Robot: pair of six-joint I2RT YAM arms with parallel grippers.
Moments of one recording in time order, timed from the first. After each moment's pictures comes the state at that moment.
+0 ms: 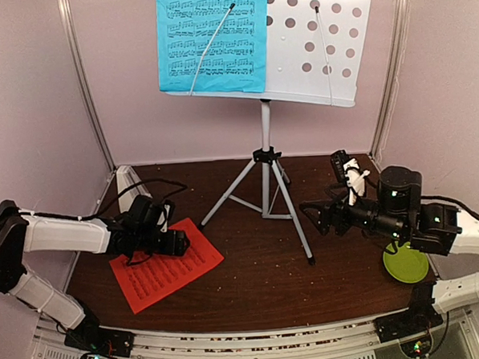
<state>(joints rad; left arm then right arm) -0.64 1.44 0.66 -0.09 -0.09 -0.42 0.98 0.87 0.71 -0.07 0.24 0.20</state>
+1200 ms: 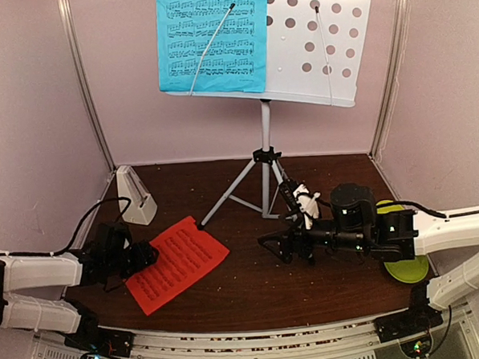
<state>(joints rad) -0.45 1.13 0.28 0.04 -0.06 -0.82 1.09 1.19 0.74 0.11 0.07 0.25</state>
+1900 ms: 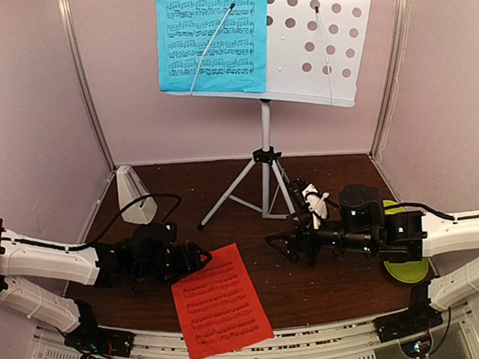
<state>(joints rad) -1.00 1.26 0.51 0.05 -0.14 -1.14 1.09 1.12 0.71 0.07 0.10 0.27</state>
